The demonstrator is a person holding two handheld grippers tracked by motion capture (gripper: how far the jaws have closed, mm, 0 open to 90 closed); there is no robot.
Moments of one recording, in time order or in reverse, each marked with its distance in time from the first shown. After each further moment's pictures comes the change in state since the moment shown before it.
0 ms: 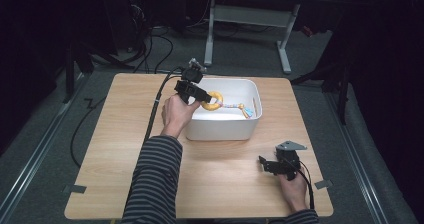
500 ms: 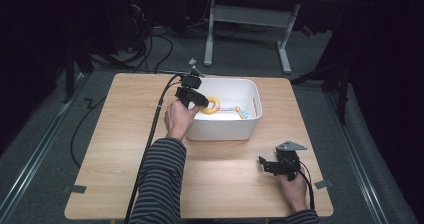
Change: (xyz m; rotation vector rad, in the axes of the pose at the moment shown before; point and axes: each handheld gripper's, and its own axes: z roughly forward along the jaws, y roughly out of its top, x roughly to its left) left arm 0.013 -0.012 0.033 0.037 0.040 -0.079; right arm 0.000 -0.001 0.000 0.000 0.004 -0.009
